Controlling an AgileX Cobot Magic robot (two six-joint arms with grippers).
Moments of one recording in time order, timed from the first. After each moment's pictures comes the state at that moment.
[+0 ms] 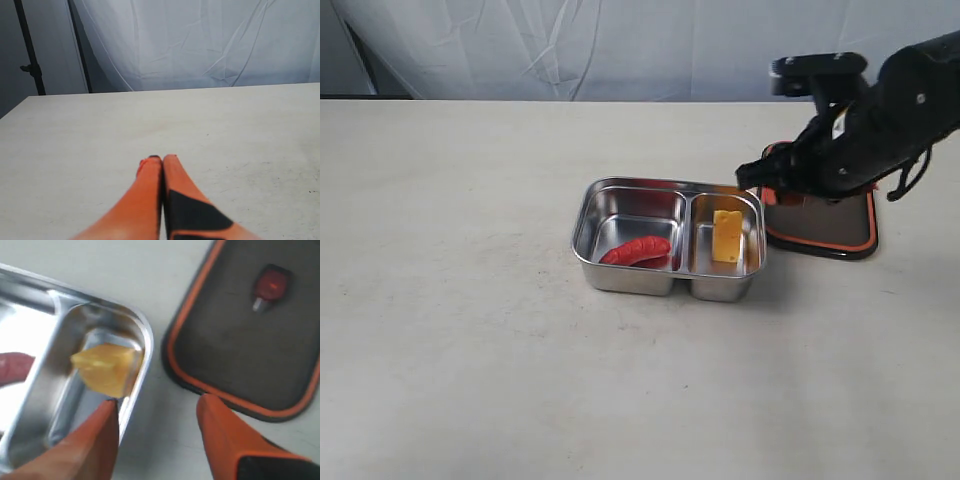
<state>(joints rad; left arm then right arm) 0.01 0.01 0.00 0.00 0.21 0.03 0.48 1.63 -1.00 -0.07 0.49 0.18</state>
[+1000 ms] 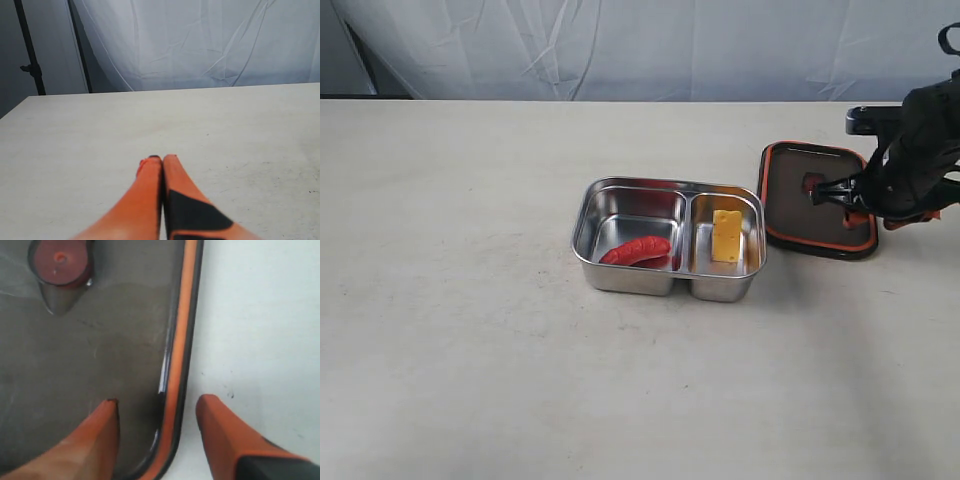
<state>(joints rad) 0.01 0.01 0.00 0.00 0.21 0.03 0.20 2.01 -1.15 -0.27 0.48 0.32</state>
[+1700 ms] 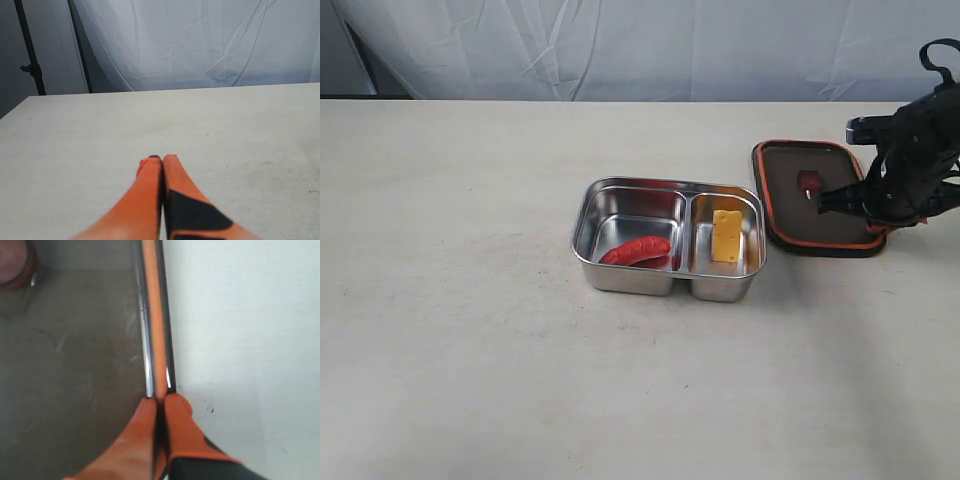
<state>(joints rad) 0.01 0.01 0.00 0.00 0.21 0.03 0.20 2.07 -1.17 -0.39 0.50 0.44</state>
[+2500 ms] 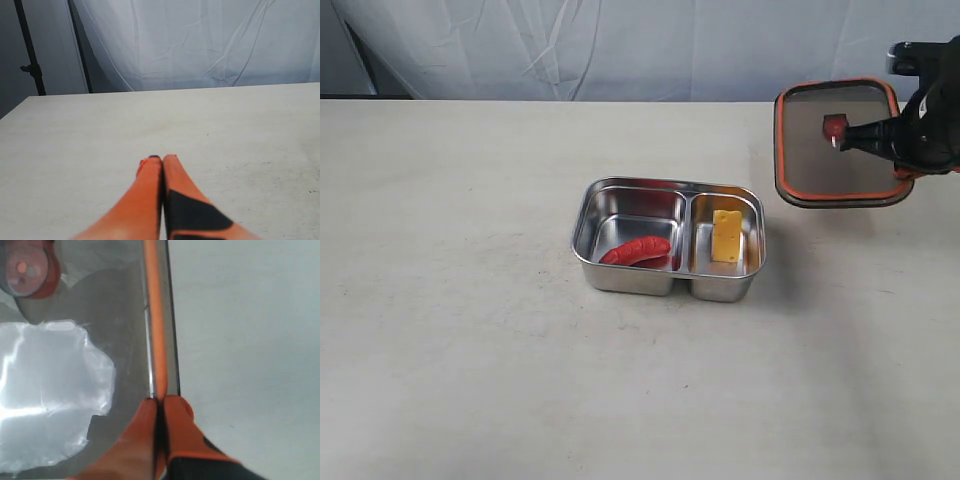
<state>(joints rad) 0.01 0.01 0.00 0.00 0.21 0.03 0.20 1.82 -1.16 -0.39 0.55 0.52</state>
